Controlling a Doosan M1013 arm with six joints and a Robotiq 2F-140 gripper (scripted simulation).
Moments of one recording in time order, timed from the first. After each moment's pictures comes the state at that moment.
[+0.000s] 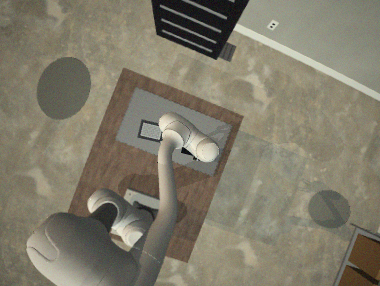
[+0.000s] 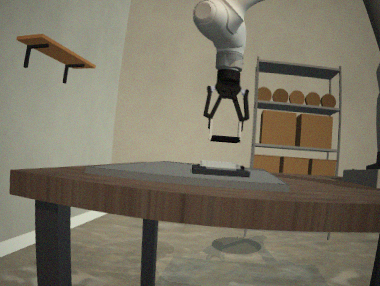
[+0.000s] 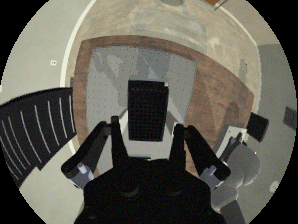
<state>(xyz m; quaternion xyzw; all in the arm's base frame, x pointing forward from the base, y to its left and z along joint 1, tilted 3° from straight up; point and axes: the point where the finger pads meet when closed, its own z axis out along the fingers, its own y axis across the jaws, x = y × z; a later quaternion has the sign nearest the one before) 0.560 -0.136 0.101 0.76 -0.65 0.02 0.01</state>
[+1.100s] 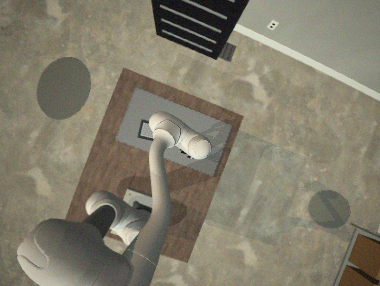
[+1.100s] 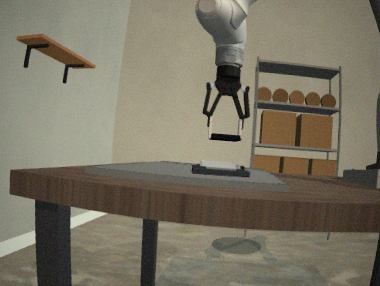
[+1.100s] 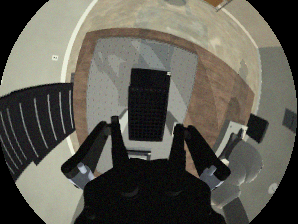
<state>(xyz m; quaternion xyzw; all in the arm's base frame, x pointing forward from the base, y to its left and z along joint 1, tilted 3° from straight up) 0.558 -0.099 0.102 0.77 -0.64 0.02 0.01</state>
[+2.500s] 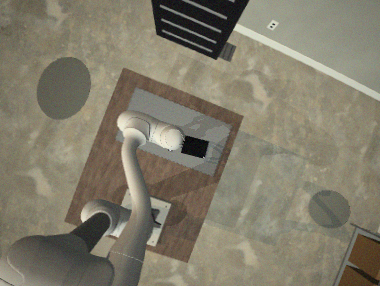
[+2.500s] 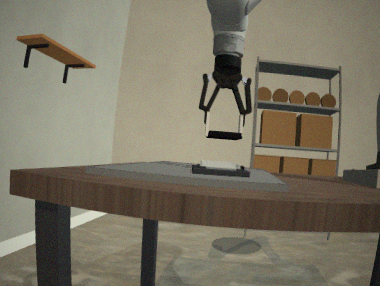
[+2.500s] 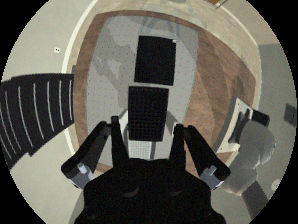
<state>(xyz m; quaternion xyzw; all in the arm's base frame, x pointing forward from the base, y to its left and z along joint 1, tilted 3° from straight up) 0.551 0.021 0.097 0.77 -0.64 0.02 0.01</state>
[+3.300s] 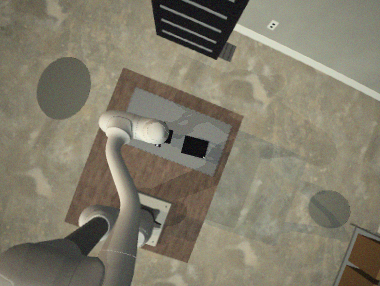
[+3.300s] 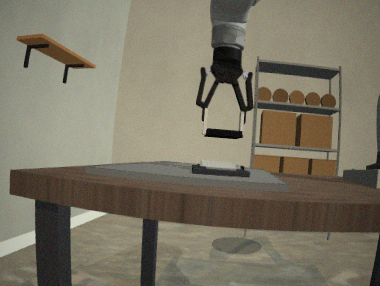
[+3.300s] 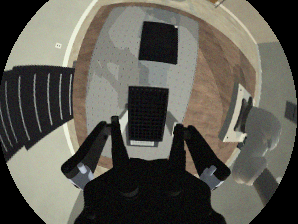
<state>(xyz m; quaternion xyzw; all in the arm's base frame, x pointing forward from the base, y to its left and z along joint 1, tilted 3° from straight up) 0.547 0.093 0.094 0.77 -0.64 0.02 0.01</state>
